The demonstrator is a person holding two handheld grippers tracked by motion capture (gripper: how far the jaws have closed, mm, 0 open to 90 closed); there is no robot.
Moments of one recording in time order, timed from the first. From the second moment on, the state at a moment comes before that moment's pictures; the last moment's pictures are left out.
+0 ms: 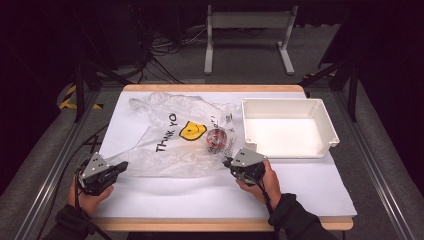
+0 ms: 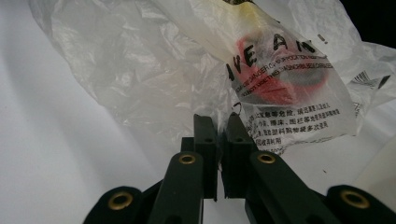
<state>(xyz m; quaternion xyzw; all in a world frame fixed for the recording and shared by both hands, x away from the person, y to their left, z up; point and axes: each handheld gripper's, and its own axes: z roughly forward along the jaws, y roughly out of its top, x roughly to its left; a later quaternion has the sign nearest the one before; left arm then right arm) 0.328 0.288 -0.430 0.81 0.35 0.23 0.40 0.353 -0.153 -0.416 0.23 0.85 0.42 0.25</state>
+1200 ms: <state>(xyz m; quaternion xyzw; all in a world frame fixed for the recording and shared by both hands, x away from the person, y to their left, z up) 0.251 0.245 -0.423 0.84 0.29 0.19 0.42 0.344 -0.207 -0.421 0.27 0.84 0.39 0.26</state>
